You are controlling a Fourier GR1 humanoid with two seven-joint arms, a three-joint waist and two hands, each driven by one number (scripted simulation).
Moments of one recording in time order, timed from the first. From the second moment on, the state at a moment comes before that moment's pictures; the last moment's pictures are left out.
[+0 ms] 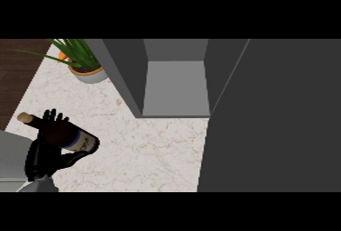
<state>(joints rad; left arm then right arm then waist) -0.10 0.13 0.37 -1.05 0.29 -0.25 -0.36 -0.11 -0.10 0.15 -2.50 -0.05 0.01 0.69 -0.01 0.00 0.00</state>
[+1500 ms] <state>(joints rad) -0.09 0.16 0.21 -1.03 0.11 -0.30 -0.69 -0.06 -0.09 0.16 -2.50 -0.04 0.02 0.66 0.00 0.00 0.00</state>
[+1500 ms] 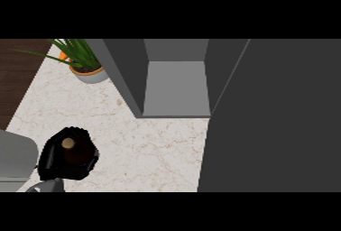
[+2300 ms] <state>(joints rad) 0.00 0.09 0.11 -1.58 0.23 -0.26 -0.32 -0.07 -0.08 0.13 -2.49 -0.04 0.03 0.64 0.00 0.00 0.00</state>
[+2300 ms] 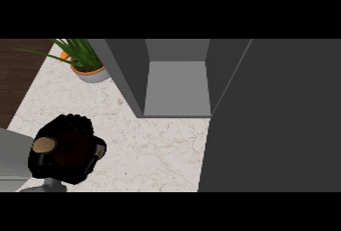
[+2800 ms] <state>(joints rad) -0.06 0.01 -0.09 -1.80 0.18 -0.09 -0.06 -0.11 -0.08 0.12 -2.49 -0.05 0.03 0.68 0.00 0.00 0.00</state>
